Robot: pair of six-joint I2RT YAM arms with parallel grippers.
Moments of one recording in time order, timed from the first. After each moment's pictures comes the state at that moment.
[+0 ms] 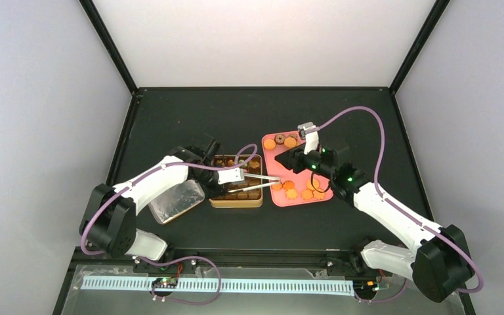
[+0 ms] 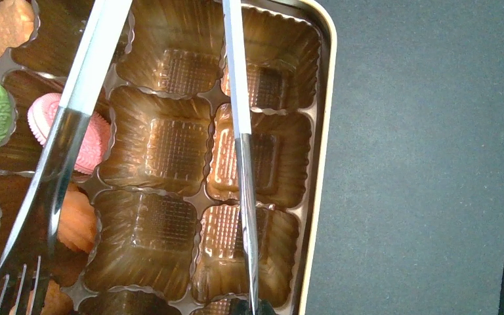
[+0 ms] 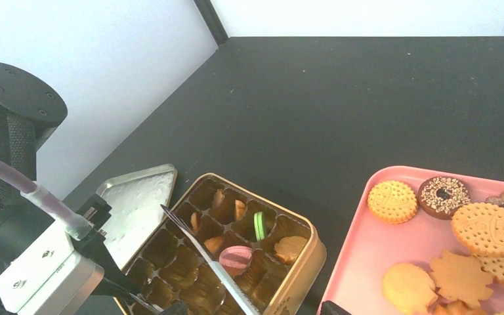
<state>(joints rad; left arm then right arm) -0.49 1.42 0.92 -0.78 0.43 0.82 0.56 1.12 0.71 0.06 -0.29 0.35</state>
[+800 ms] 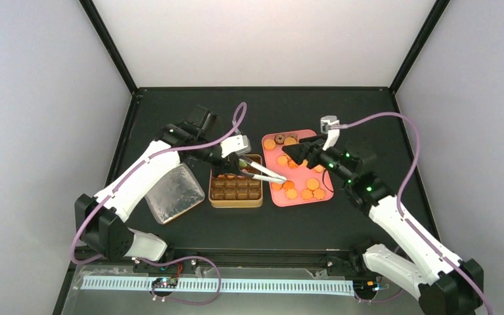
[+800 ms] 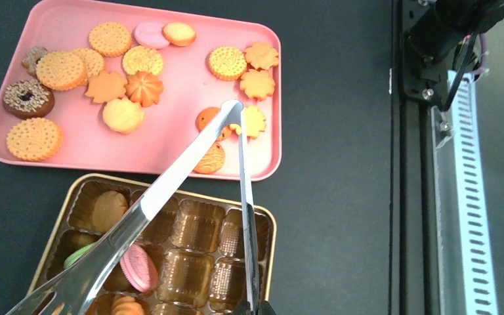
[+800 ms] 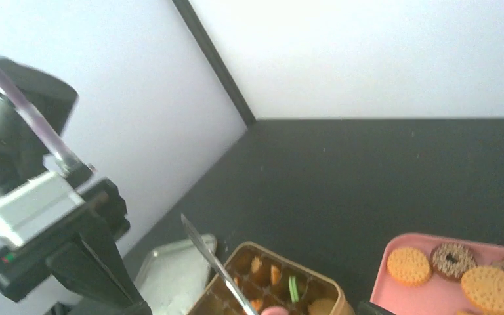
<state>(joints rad) -0.50 1.40 1.27 -0.94 0.67 0.64 0.50 0.95 0.70 0.08 -0.33 0.45</state>
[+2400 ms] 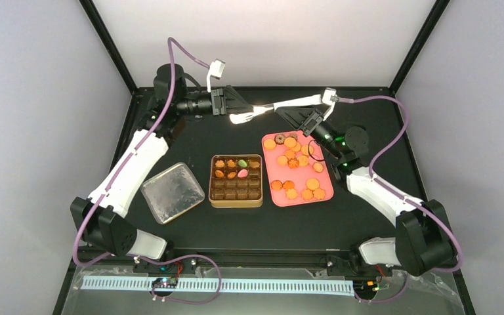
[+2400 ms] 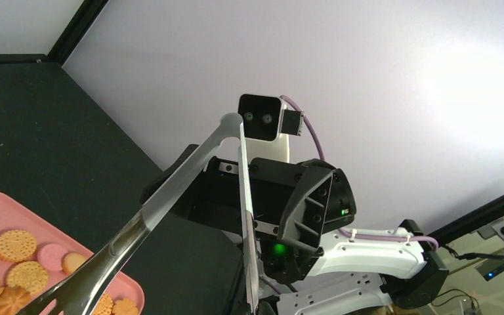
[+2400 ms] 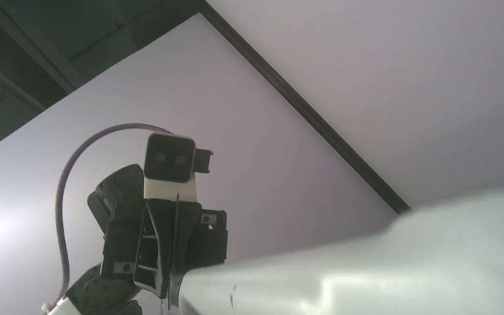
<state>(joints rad) -0.35 1.42 1.44 -0.10 1.04 -0.74 0.42 1.31 0.76 1.01 -0.48 1.08</state>
